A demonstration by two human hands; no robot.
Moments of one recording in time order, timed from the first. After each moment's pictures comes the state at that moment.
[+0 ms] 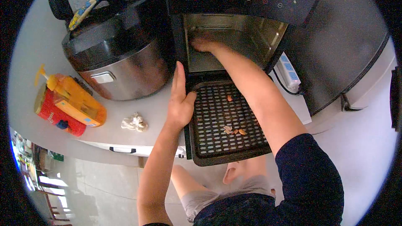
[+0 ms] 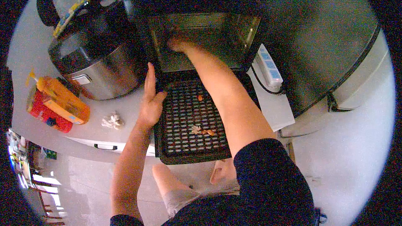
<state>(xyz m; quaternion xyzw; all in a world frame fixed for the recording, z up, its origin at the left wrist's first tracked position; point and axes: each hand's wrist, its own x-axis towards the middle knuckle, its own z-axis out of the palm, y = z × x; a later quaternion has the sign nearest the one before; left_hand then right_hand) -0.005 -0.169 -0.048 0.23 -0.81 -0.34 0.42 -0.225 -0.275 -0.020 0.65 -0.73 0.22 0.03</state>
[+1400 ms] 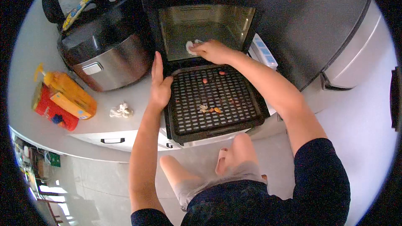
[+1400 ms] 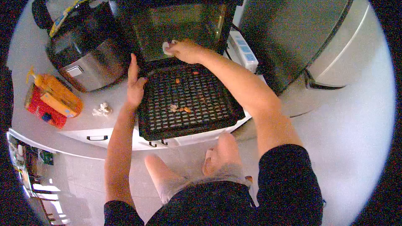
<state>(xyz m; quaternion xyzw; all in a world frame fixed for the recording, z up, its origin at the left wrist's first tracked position) -0.009 -0.179 -0.061 0.20 -0.80 -0.34 0.45 -0.235 -0.130 0.000 0.74 -0.67 0.11 -0.03</state>
